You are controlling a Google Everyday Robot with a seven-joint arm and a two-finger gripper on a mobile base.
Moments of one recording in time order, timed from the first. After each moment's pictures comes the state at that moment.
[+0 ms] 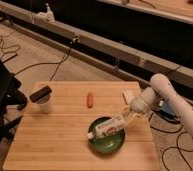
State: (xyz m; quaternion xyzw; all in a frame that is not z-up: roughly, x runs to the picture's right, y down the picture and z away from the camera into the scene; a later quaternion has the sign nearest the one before) arm 0.158 0.176 0.740 -0.50 -0.38 0.11 0.77
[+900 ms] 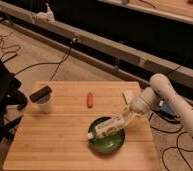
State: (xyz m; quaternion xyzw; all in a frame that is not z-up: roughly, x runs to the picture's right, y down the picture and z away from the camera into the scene) arm 0.158 0.176 0.740 -0.50 -0.38 0.11 0.77
